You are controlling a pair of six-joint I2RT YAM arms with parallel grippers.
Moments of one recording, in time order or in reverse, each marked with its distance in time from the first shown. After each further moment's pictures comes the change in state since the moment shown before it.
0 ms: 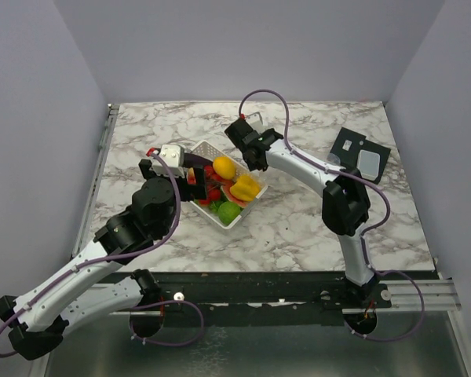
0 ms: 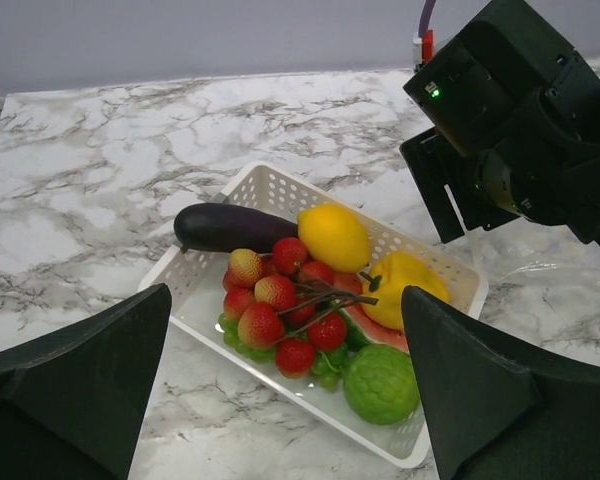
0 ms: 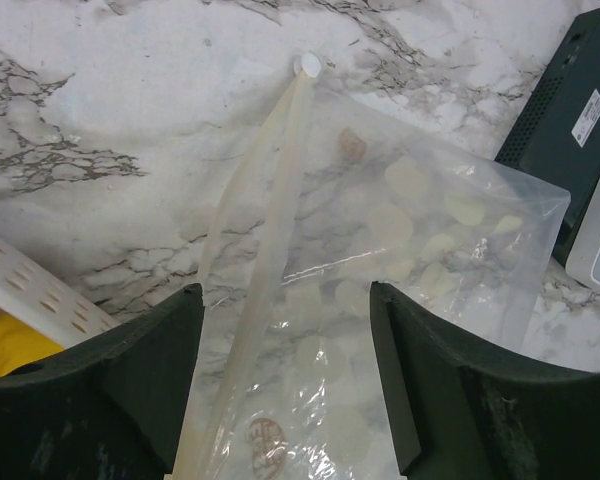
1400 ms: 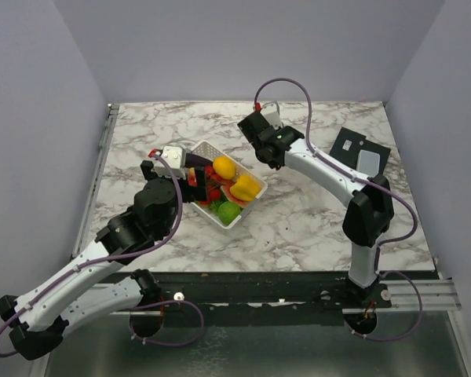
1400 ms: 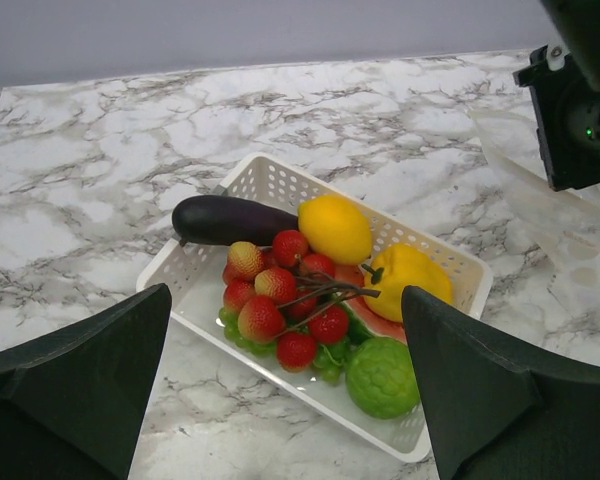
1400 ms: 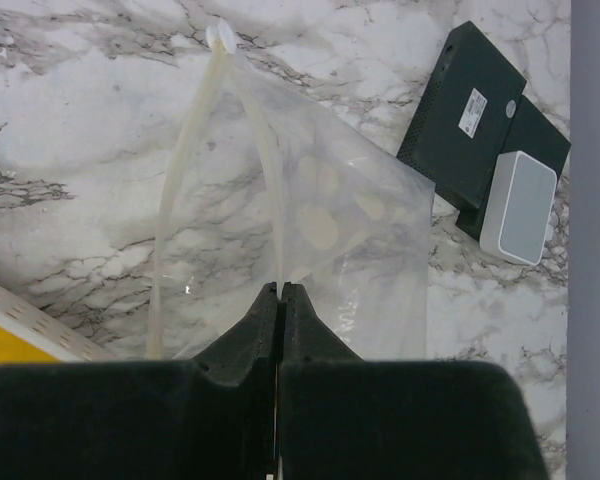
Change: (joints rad) left arm 0.000 -0.010 -0.018 0.000 0.002 -0.002; right arm -0.009 -0.155 -0.069 -0.016 0.117 0.009
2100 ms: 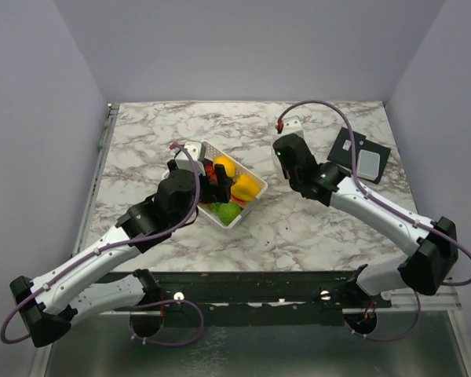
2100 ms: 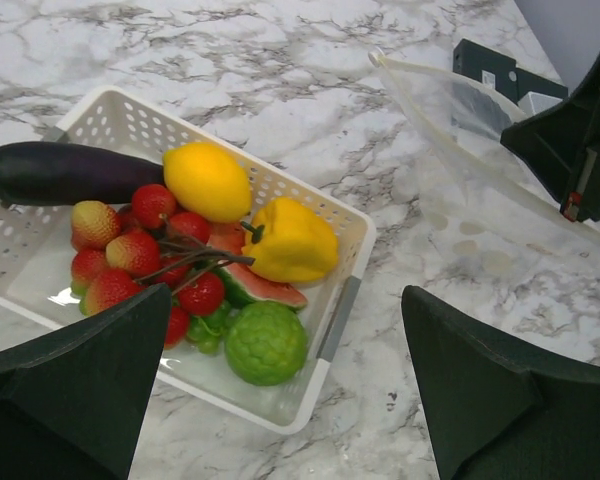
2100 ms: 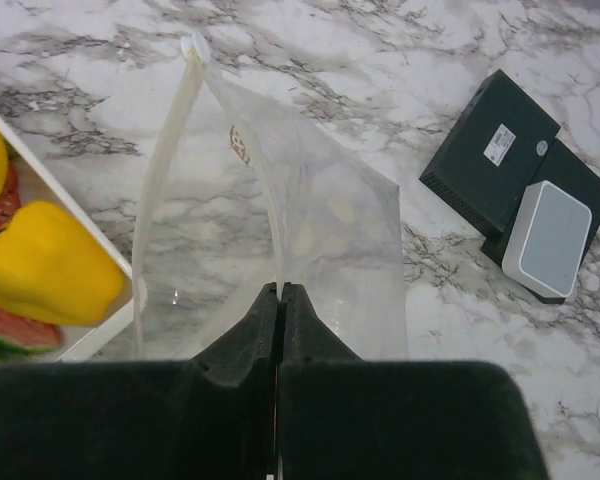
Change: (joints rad) left arm 0.000 0.148 0.026 0.008 0.208 -0.212; right arm 0.039 -0.497 -0.523 0.354 -0.118 -0.156
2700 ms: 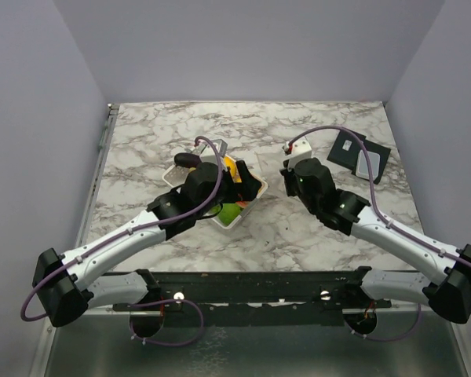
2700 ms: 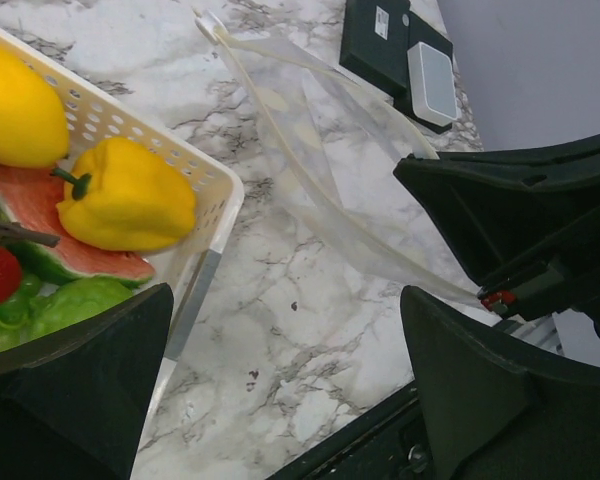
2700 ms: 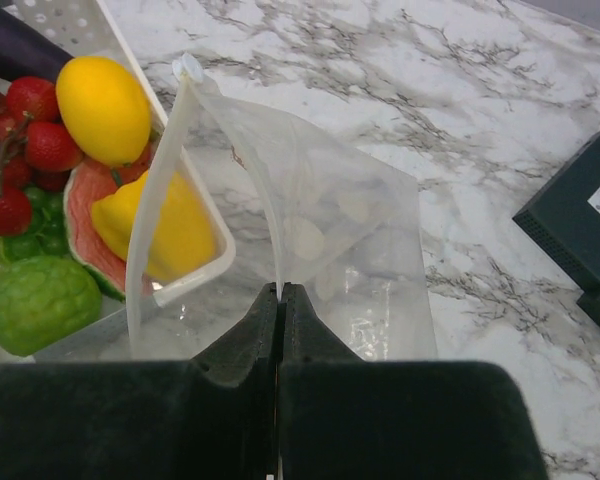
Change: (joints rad) left arm 0.000 0.209 0.005 0.152 0.236 -0.302; right arm 0.044 -0.303 -0.348 0.300 -0.206 -0.077
